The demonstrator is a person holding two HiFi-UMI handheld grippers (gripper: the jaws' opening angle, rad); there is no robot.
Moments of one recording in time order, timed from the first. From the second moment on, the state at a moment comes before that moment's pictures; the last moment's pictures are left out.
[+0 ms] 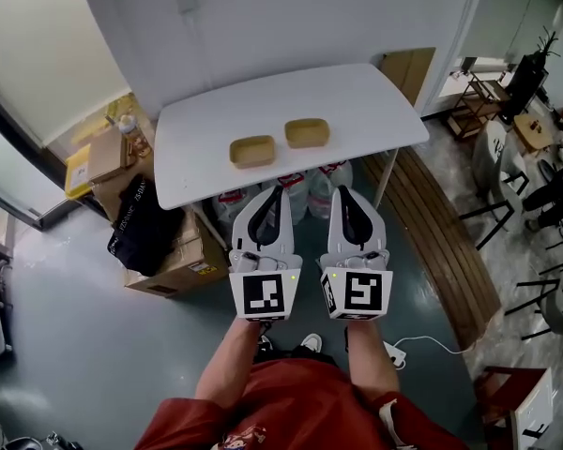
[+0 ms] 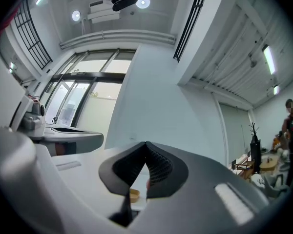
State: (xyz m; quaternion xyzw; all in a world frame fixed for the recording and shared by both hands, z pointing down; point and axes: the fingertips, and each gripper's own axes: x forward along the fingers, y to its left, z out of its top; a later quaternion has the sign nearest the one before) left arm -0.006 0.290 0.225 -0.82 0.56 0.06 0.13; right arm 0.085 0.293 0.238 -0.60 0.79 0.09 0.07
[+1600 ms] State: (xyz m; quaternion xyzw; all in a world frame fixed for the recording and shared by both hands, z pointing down) left arm -0.044 0.106 0.258 -0.80 0.59 0.04 0.09; right arm 0.044 0.105 0.257 -0.56 0.82 0.10 0.03
